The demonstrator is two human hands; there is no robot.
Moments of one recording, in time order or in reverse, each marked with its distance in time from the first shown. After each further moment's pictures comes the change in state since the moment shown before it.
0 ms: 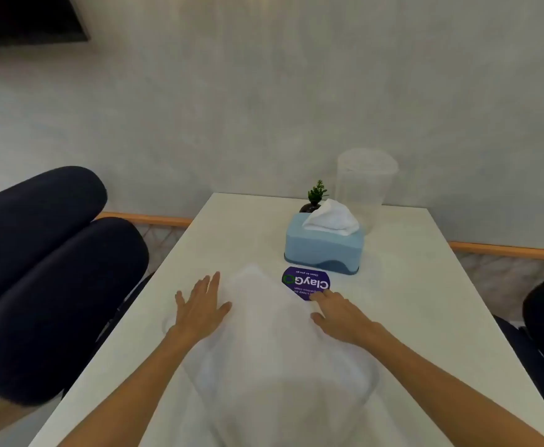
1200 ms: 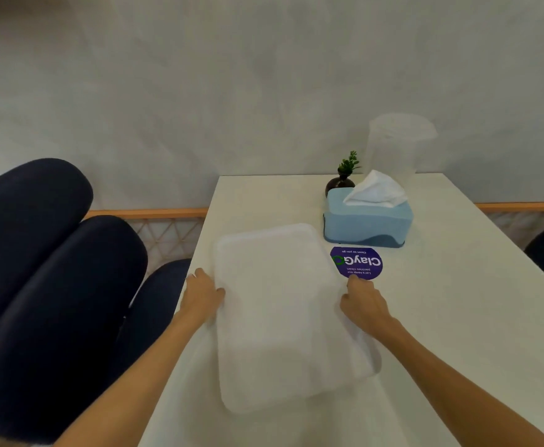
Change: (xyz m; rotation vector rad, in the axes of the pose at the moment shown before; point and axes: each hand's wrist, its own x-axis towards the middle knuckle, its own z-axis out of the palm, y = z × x) left_hand 0.072 -0.119 -0.019 -0.363 -0.044 -0.168; right_hand 0.056 -0.095 0.058 0.182 0.222 0.565
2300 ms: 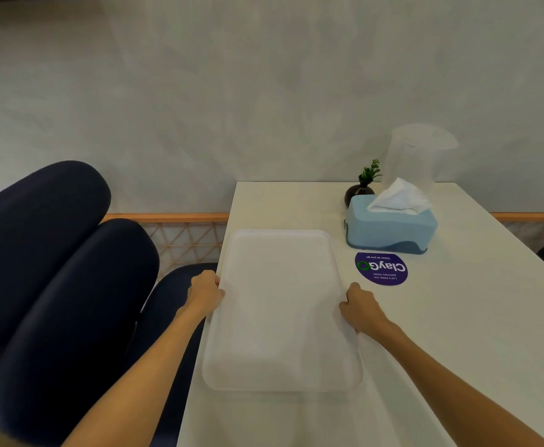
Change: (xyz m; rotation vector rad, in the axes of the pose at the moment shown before) left_hand 0.031 -0.047 -0.041 -0.037 -0.025 0.099; right_hand -0.008 -0.058 0.025 0.149 -0.174 0.090
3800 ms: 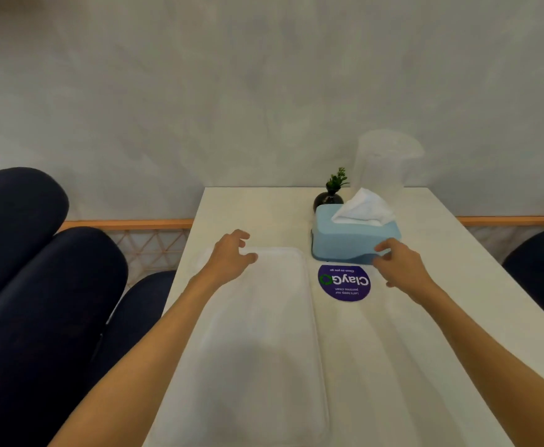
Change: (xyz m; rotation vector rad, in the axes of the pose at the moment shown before) left_hand 0.022 0.148 0.021 -0.192 -0.085 0.284; right_hand 0.040 0.060 -0.152 0.246 0.298 -0.050
